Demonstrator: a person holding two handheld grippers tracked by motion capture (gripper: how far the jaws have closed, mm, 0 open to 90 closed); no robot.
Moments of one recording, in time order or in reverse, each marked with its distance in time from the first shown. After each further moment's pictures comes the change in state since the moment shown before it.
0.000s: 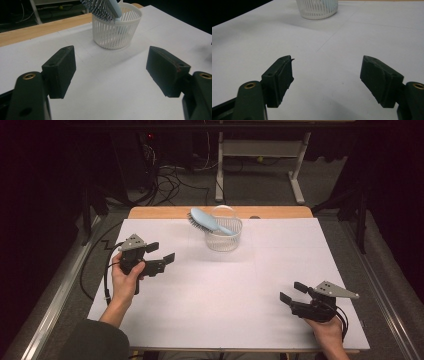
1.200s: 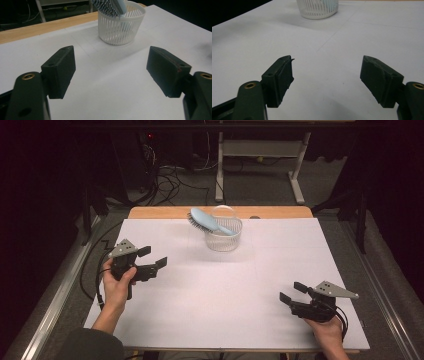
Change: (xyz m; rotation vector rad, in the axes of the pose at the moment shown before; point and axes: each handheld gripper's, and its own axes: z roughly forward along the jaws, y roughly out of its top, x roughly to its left) left arm 0.005 -0.014 -0.019 -0.008 0.026 -0.004; right arm 0.000 0.000 0.000 0.000 0.001 -0.004
